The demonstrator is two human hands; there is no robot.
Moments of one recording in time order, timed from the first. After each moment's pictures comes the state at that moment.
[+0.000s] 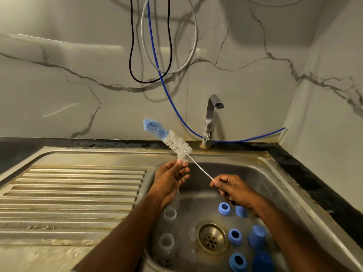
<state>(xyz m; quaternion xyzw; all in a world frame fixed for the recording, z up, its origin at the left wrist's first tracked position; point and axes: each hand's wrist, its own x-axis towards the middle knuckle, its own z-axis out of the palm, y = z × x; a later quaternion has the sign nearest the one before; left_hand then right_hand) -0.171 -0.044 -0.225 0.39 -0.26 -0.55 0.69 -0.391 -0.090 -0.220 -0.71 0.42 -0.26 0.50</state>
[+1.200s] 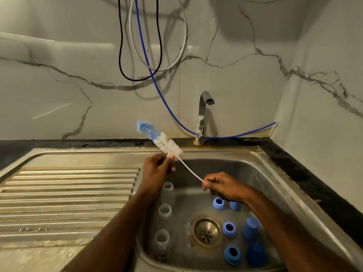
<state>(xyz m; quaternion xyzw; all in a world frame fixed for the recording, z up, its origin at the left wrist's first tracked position) -0.153 -0.042 -0.226 0.55 -0.49 -0.26 0.63 -0.393 -0.103 -0.229 -0.80 0.38 -0.15 0.45</state>
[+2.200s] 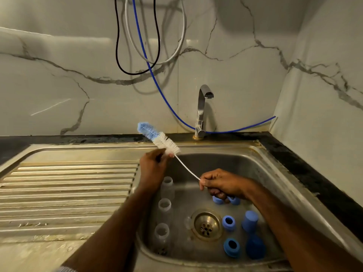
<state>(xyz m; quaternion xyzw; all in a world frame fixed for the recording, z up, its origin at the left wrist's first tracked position) -0.150 -0.041 -0.228 0.61 -0.52 -0.14 0.58 -0.393 -0.090 -0.214 -0.75 0.35 -0.07 0.55</state>
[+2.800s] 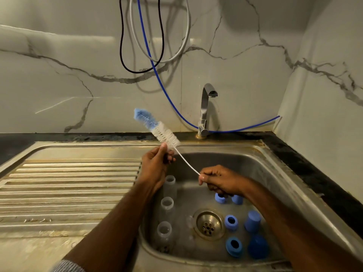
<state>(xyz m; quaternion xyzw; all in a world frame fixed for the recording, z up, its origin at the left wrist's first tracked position) -0.152 -0.043 -0.220 0.41 -0.31 -0.46 0.72 -0.381 -0.086 -0.211 -0.79 0.36 -0.12 0.49</state>
